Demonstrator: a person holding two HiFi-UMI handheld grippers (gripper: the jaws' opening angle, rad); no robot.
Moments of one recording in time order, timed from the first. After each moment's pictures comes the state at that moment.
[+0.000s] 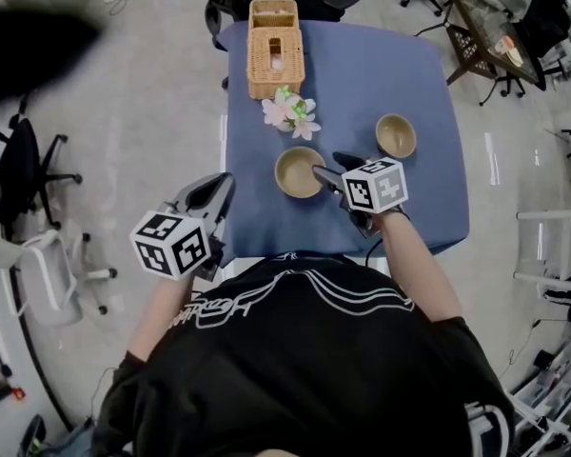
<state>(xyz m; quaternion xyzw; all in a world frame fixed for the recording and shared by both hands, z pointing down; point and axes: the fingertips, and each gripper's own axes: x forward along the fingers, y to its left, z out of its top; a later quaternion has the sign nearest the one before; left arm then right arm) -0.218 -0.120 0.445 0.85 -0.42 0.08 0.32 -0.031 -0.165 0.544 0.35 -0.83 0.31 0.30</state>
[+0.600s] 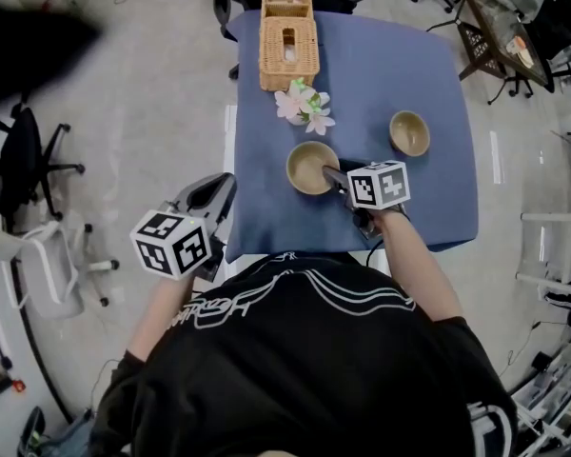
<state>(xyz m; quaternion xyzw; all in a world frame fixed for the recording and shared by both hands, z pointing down) -0.238 -0.116 0.467 0.84 -0.43 0.09 0.33 -0.035 -0.161 0.588 0.36 -0.80 0.37 0.31</state>
